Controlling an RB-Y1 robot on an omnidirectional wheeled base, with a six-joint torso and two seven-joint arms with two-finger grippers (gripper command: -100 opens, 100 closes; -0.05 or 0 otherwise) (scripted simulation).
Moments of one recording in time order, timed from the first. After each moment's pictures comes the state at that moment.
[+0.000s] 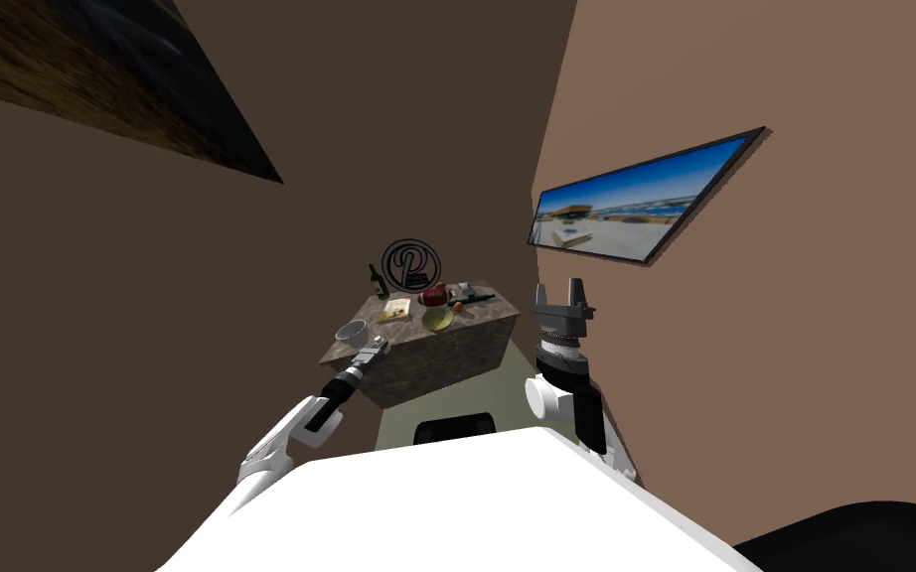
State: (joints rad) left arm 0.15 0.48 0.00 -1.34 -0.57 -0.41 -0.52; right arm 0.46 0.02 -0.02 -2.33 -0.07 -0.60 -0.13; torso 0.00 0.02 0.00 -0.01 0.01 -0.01
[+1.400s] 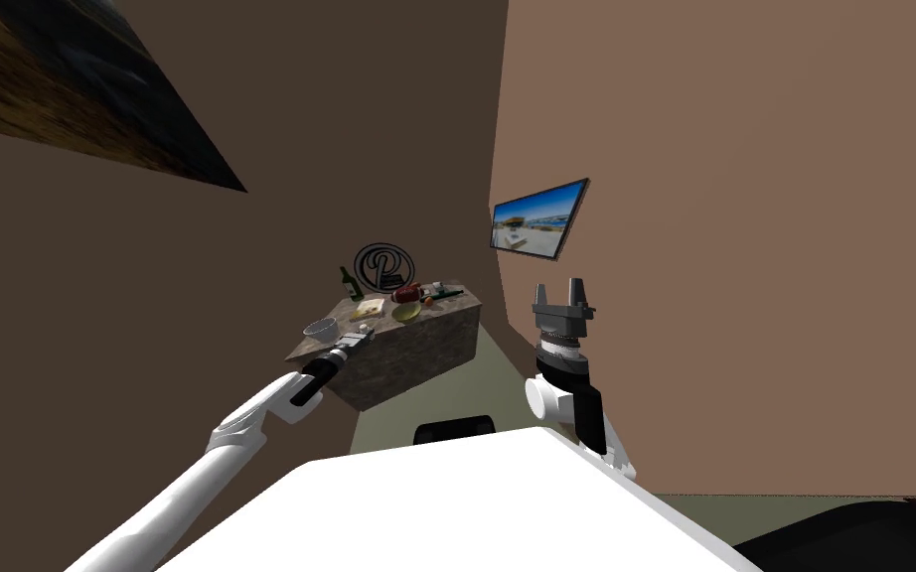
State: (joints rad) left arm 0.07 0.72 -0.05 -1.40 -0.58 -0.21 -0.43; right arm 0.46 0.02 -0.02 -2.33 -0.07 -0.60 -0.13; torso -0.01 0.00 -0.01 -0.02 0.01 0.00
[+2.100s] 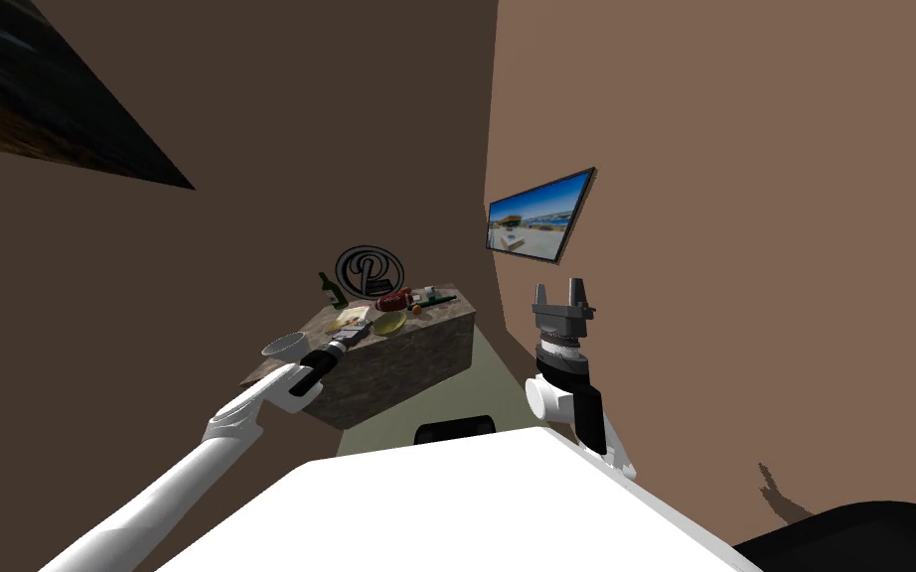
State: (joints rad) left arm 0.06 0.77 -0.06 -1.48 -0.53 -0.13 -0.31; right arm 0.46 0.02 -0.02 -2.33 -0.07 -0.60 -0.13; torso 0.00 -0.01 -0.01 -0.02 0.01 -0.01
